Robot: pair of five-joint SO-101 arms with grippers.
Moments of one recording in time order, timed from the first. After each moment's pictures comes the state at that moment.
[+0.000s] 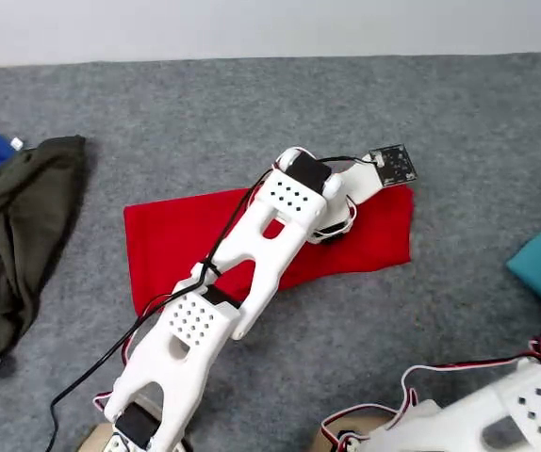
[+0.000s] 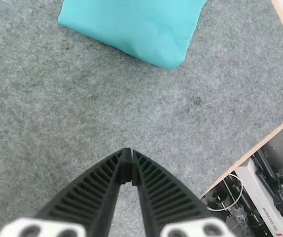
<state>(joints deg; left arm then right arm) 32.1 55.2 -56.1 88.3 -28.1 59.3 -52.8 29.4 87.3 33.2</state>
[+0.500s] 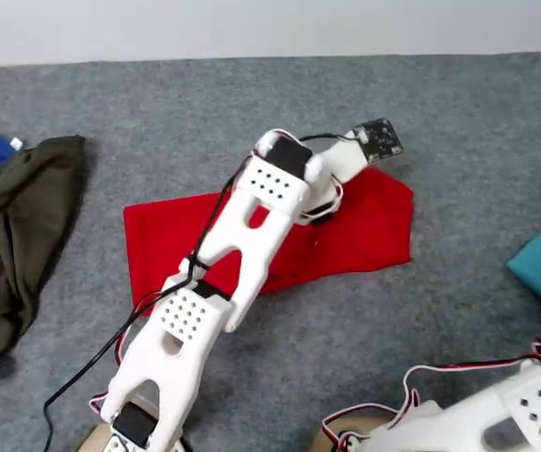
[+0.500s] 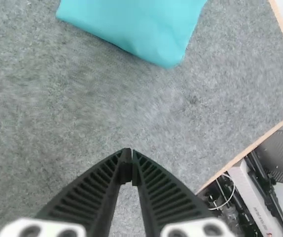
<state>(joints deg) 28.6 55.2 -64.0 93.4 -27.9 60.5 -52.8 29.4 87.3 36.3</state>
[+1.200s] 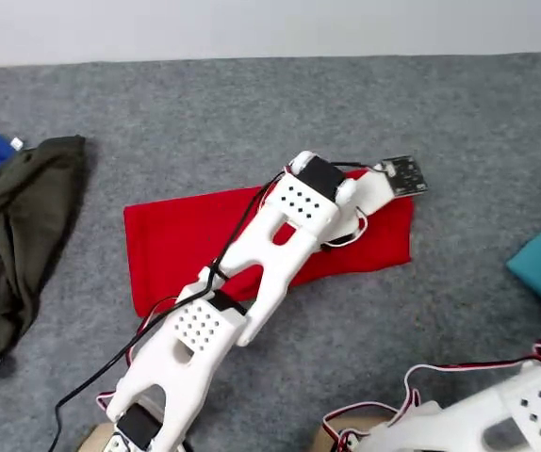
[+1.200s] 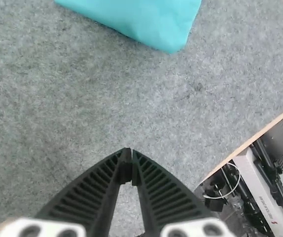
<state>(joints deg) 34.6 55.0 -57.9 98.9 -24.3 62.0 -52.8 29.4 89.9 36.4</state>
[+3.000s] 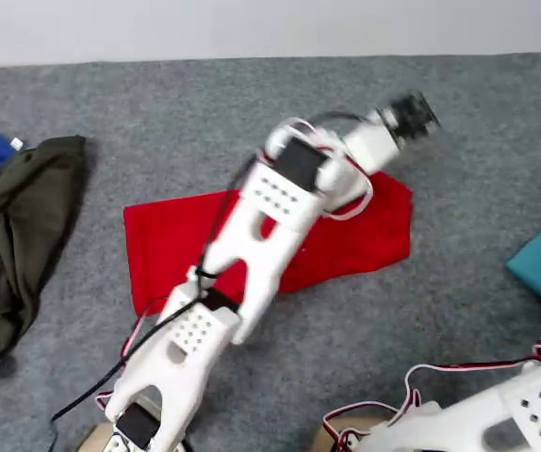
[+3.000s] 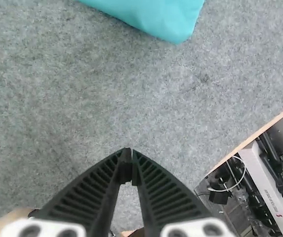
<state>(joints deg) 32.5 49.6 -78.6 99.0 -17.2 62.5 -52.8 29.4 92.0 36.4</state>
